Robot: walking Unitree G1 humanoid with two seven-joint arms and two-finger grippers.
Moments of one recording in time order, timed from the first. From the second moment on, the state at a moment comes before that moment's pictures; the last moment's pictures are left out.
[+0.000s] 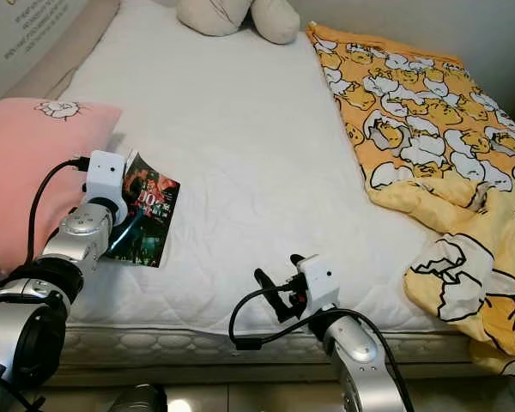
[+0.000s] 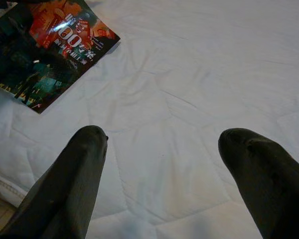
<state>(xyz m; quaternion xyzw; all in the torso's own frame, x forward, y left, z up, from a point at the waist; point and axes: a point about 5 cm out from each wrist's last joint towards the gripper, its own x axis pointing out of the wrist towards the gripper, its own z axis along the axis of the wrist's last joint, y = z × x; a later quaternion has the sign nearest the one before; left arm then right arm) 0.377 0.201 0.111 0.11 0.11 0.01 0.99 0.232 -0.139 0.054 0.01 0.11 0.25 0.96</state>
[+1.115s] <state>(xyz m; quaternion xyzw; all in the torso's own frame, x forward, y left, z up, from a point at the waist) 0.357 0.301 0.177 0.33 -0.05 0.20 0.92 0.251 -0.122 0.063 0.02 0.09 0.25 0.96</state>
